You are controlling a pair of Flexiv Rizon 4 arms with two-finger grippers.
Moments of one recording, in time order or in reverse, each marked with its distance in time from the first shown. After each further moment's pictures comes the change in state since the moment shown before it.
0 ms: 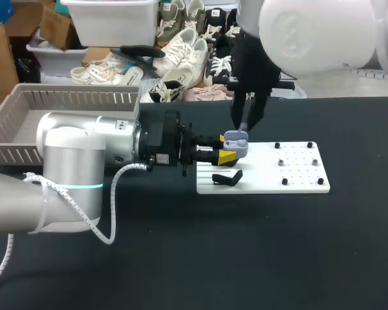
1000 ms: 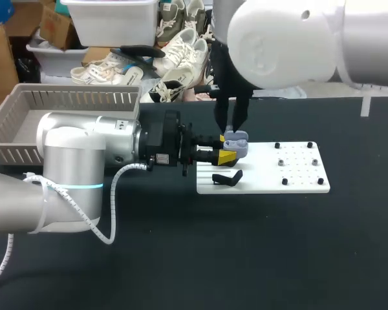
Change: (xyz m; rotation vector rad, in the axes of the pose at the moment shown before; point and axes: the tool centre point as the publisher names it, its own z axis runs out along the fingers) left arm 0.000 0.000 0.000 0.000 0.000 0.000; right arm -0.008 0.022 0.018 0.062 -0.033 -0.141
